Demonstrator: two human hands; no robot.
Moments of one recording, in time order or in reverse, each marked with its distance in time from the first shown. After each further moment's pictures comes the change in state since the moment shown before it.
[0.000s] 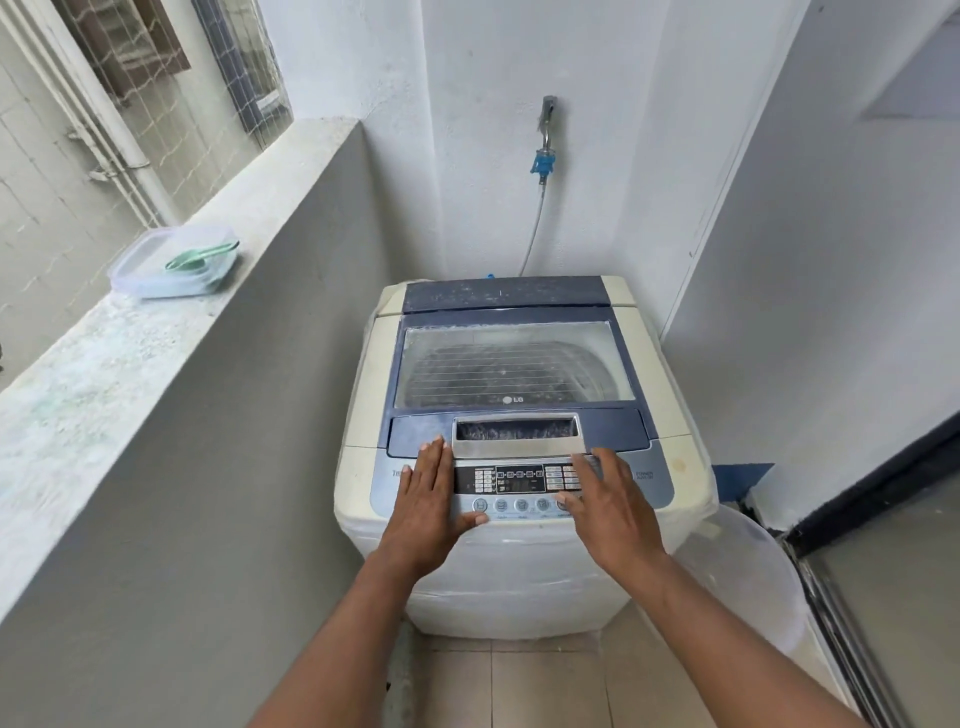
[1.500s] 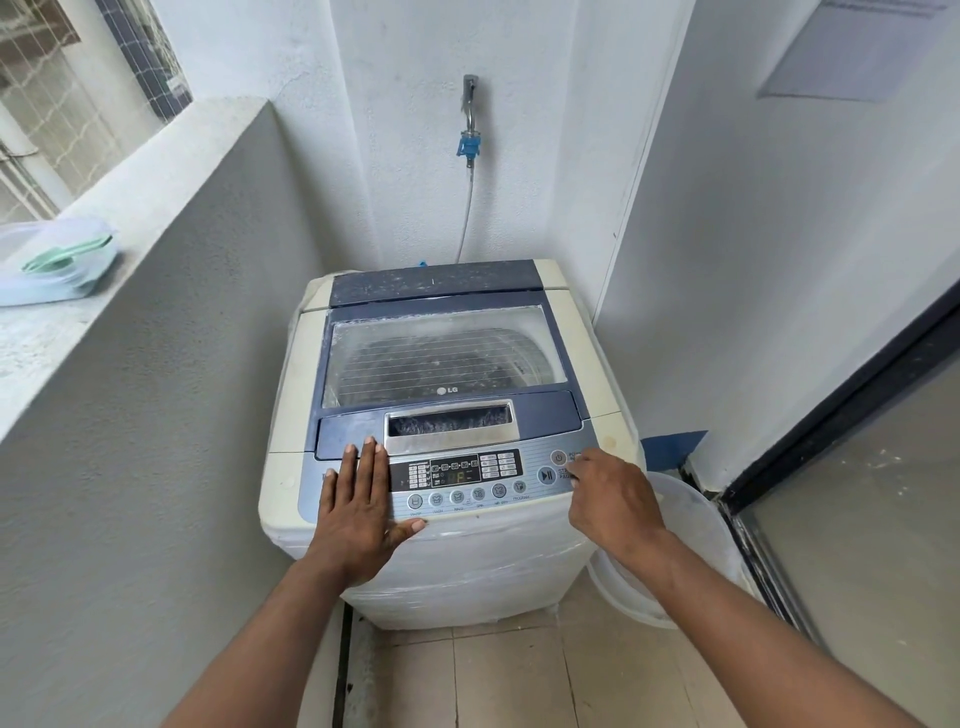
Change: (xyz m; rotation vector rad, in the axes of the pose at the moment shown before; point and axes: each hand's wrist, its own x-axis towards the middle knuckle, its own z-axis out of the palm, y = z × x) left_hand 0.000 -0.005 0.007 0.226 -0.121 -0.005; right_hand -0.017 0.061 -0.044 -0.068 -0.101 0.073
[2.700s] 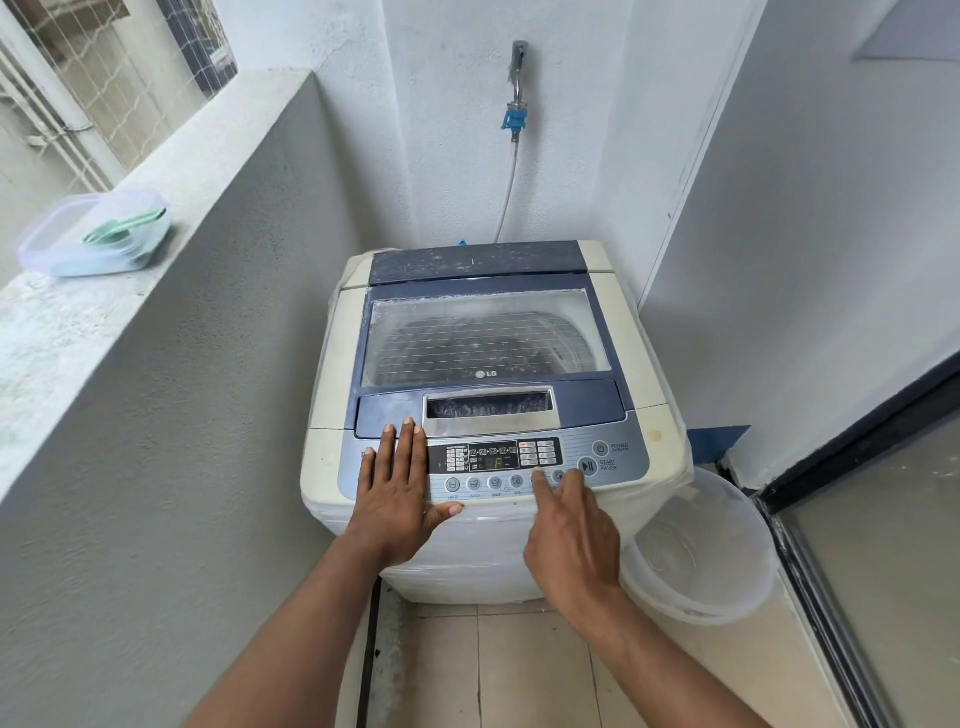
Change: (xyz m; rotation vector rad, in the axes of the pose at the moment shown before) left_hand 0.000 -0.001 0.002 0.013 0.017 0.003; right_hand -0.040 -0.107 0.033 0.008 -0.023 0.099
